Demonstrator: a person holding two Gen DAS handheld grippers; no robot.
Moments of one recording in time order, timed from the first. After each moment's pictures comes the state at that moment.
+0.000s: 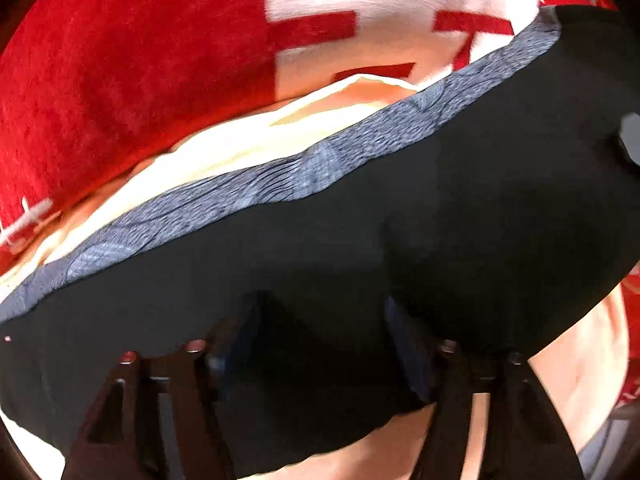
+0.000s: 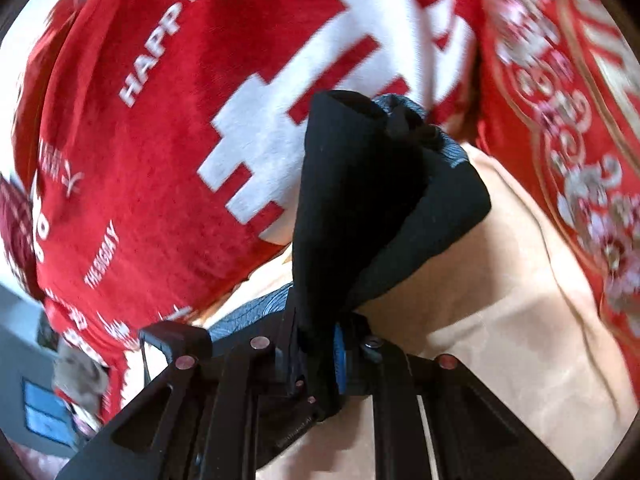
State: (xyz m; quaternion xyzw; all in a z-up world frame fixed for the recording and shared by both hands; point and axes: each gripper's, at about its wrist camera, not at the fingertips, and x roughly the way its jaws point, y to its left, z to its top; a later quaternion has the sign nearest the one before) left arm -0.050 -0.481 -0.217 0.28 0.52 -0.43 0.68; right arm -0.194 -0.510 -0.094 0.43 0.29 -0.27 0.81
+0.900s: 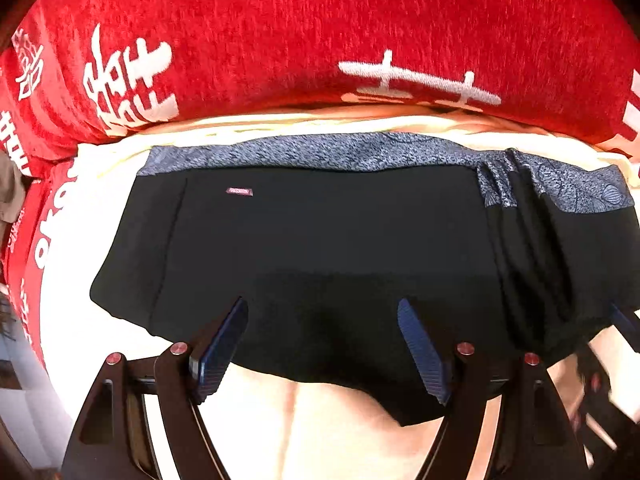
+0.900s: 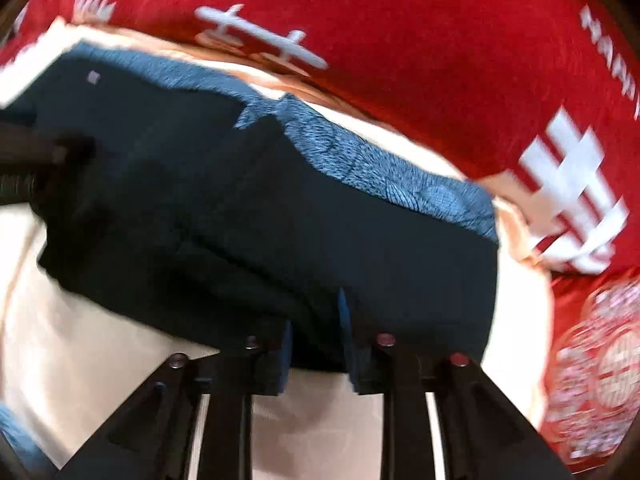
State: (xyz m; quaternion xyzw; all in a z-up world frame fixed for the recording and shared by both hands) left arm 0.156 -0.177 -0.199 0.24 0.55 -0.23 0.77; right arm 0.004 -0.248 -0.160 -0.03 0.60 -0.23 0.76
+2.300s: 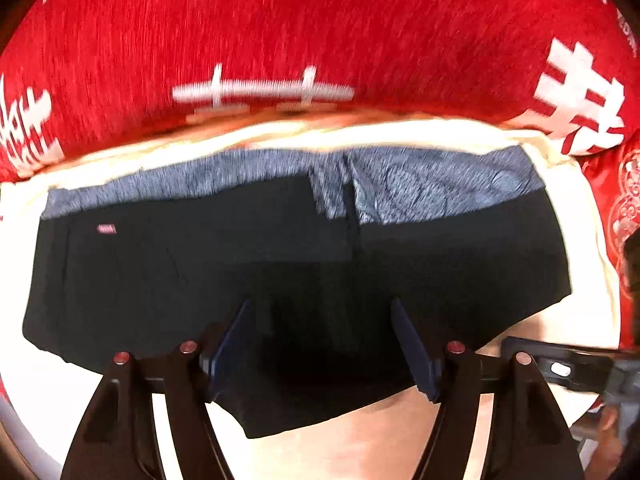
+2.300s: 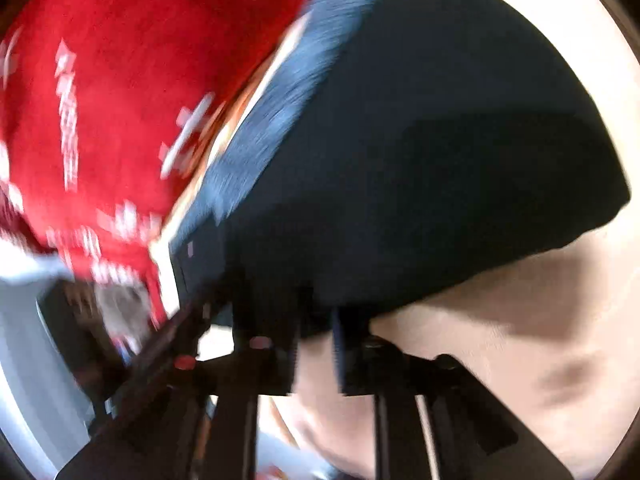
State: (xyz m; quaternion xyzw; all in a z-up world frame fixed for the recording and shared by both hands) left arm 0.091 -0.278 -0.171 0.21 0.58 -0.35 0.71; right arm -0.059 -0.384 -0.178 0.56 0.50 -0.09 0.65
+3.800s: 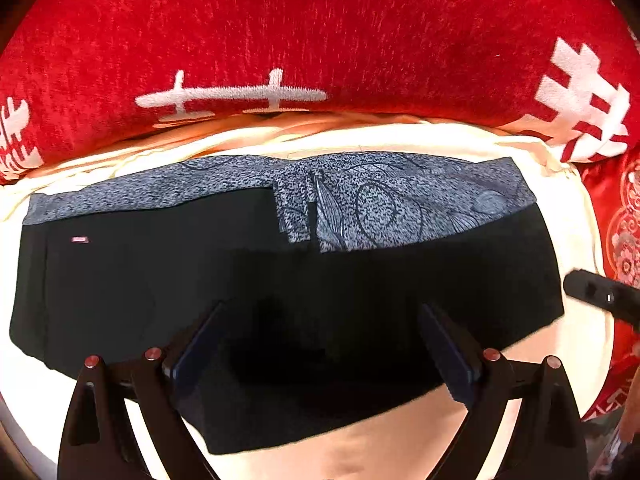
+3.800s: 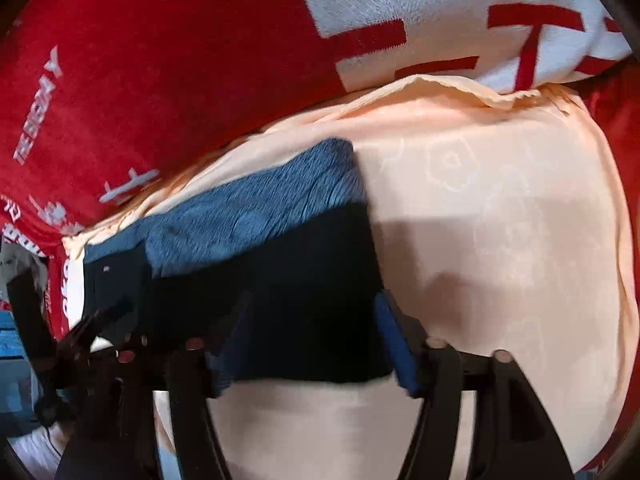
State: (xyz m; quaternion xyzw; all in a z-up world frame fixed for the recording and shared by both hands) left arm 0.087 -0.305 -0.176 0.21 0.60 -0.35 0.69; right arm -0.067 -0.448 -0.134 0.37 0.55 -0.22 0.71
